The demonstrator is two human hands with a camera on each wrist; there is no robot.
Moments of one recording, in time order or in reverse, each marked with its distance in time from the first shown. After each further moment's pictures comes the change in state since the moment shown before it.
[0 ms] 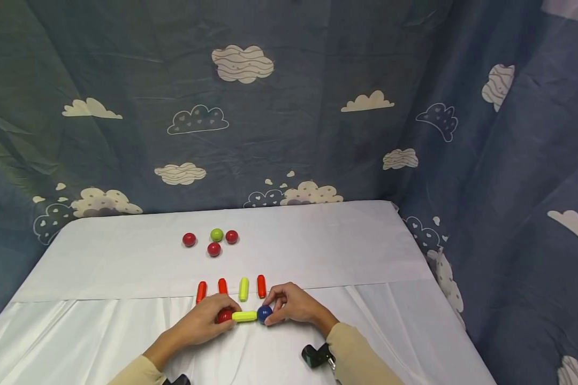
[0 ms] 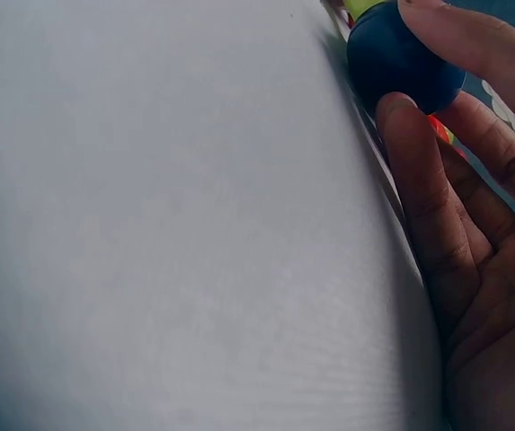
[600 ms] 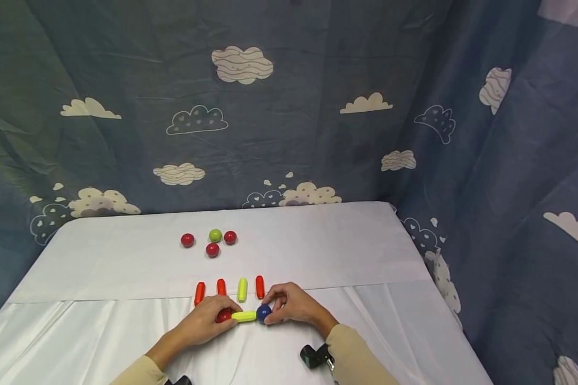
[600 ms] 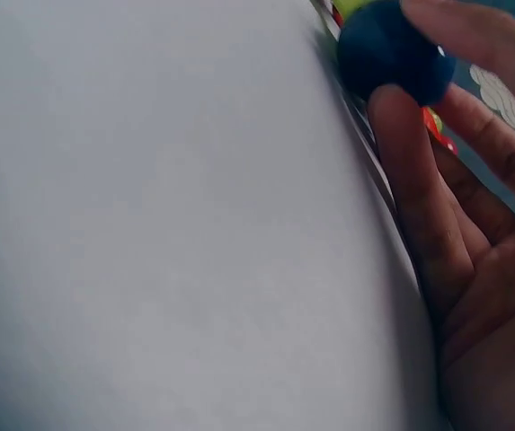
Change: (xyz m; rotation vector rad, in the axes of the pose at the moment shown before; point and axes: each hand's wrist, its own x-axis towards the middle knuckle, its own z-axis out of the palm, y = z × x) left_hand 0.005 0.003 0.003 -0.030 0.018 -0.022; right_hand 0.005 0.017 -0.004 0.071 -0.004 -0.011
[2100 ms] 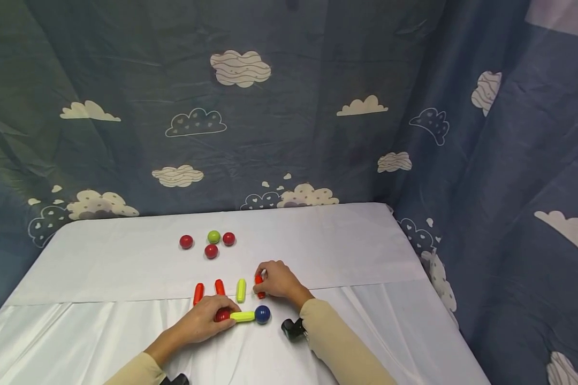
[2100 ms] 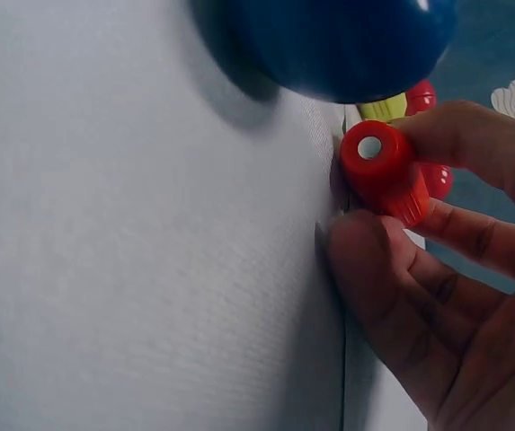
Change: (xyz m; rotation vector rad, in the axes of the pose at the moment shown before) left_hand 0.004 -0.003 -0.002 -0.015 -0.044 -0.022; right_hand 0.052 -0.035 0.005 -0.562 0.232 0.187
